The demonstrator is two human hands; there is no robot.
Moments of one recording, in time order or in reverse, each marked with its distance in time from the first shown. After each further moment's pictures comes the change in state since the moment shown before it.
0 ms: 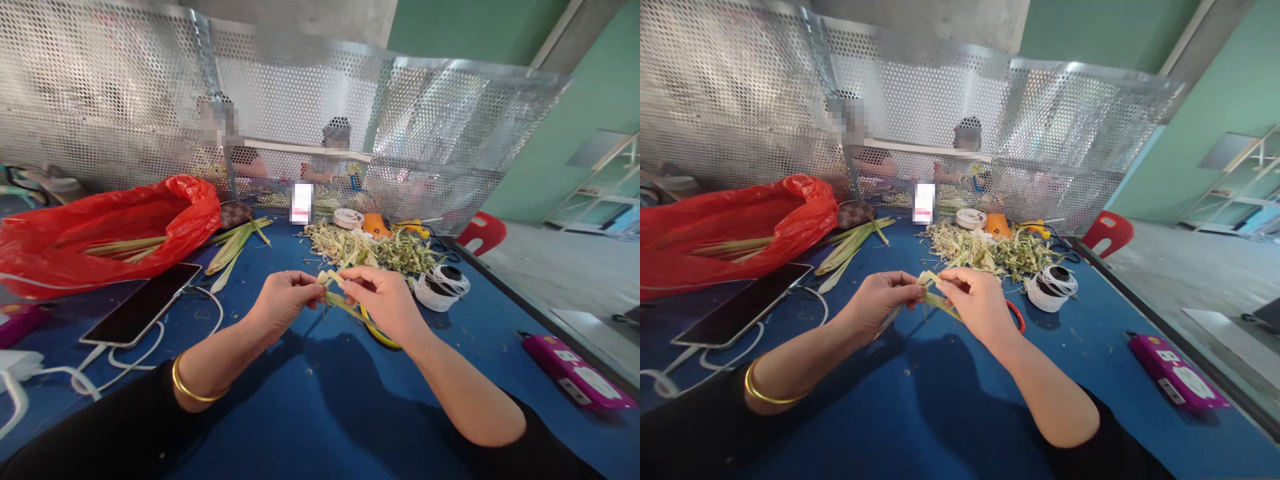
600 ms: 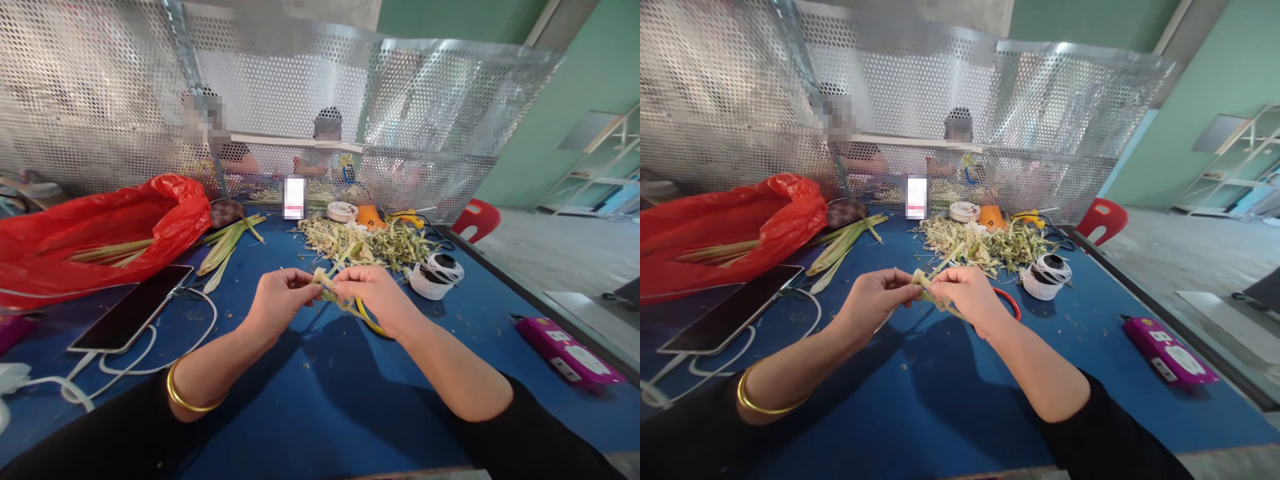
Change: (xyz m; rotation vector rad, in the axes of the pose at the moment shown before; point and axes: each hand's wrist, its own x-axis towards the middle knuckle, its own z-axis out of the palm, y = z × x) left_hand -0.004 -0.004 0.007 0.082 0.065 0.041; right_hand 0.003 0.005 0.005 0.345 -0.132 0.245
